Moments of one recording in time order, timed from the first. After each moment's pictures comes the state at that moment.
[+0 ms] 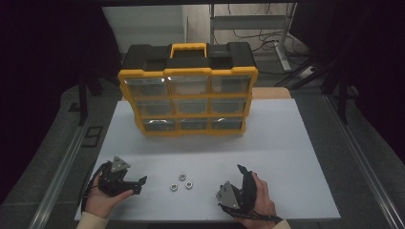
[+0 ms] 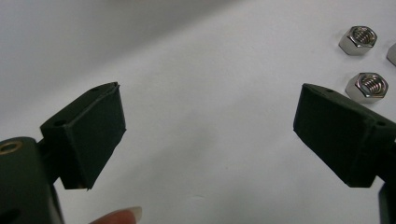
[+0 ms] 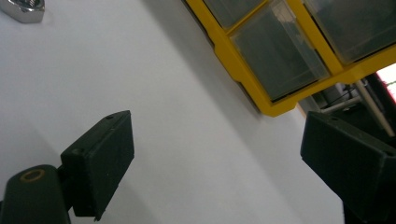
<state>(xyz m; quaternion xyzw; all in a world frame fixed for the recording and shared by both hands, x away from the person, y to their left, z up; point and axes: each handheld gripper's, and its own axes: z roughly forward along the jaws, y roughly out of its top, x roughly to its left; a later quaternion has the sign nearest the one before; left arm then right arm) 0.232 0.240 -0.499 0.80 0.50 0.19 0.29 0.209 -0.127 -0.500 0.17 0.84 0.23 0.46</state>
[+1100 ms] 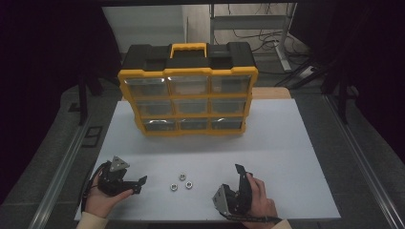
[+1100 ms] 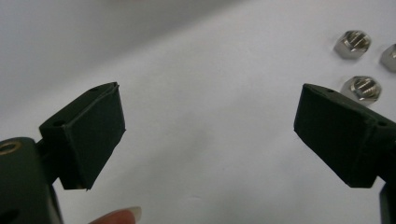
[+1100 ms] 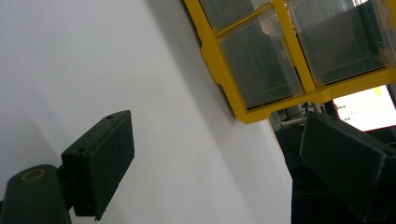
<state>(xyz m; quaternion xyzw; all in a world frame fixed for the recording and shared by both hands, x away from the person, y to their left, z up) 0.232 0.242 -0.497 0.79 0.50 0.18 0.30 0.207 -0.120 -0.507 0.11 0.83 0.17 0.52</state>
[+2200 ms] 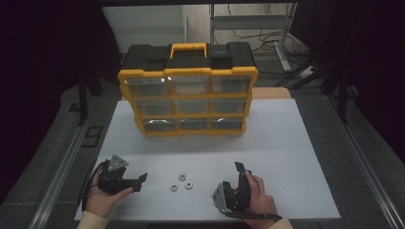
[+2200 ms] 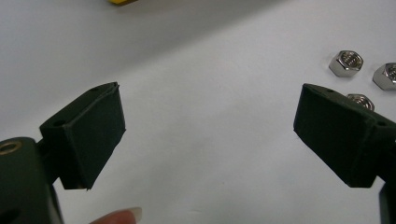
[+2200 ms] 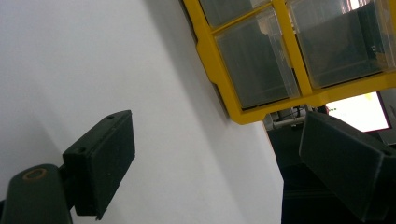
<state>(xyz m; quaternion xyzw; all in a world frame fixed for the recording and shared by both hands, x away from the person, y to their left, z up) 0.234 0.243 -0.495 0.78 0.50 0.19 0.32 0.216 -0.119 -0.511 0.10 0.82 0.15 0.54</state>
